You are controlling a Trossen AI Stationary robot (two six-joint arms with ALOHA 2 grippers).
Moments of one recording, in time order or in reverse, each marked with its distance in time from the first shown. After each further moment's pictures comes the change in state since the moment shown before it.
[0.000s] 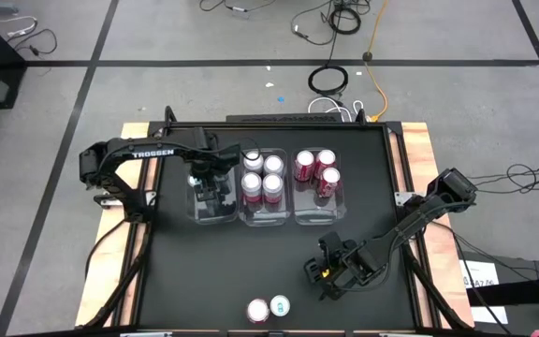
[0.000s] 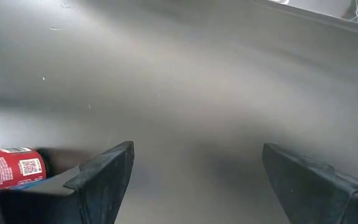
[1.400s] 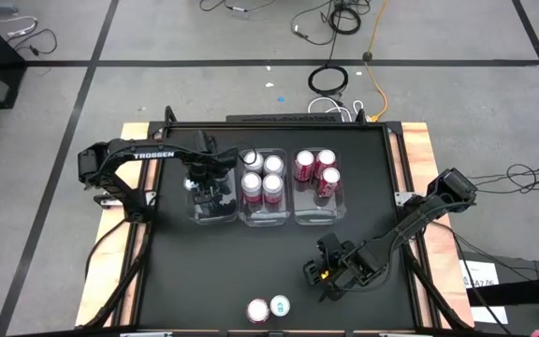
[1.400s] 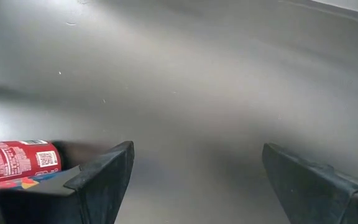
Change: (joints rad) left arm 0.013 -0.003 -0.089 0.034 0.025 0.010; right arm 0.002 0.000 0.000 0.048 -0.003 -0.027
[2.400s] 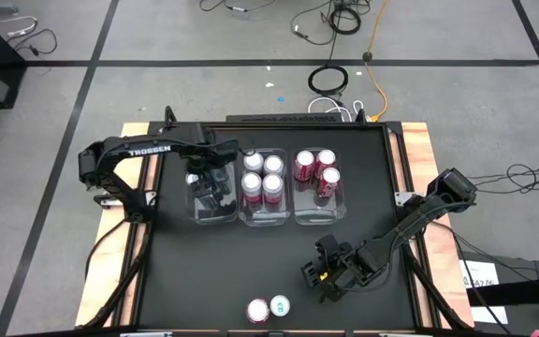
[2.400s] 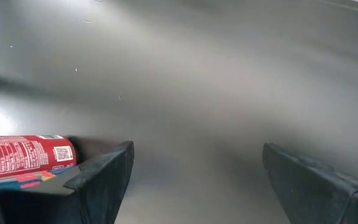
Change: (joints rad) left arm 0.000 -0.004 0.157 -0.152 -0.074 -0.072; right arm 0.000 0.000 0.000 0.049 -0.002 -0.030
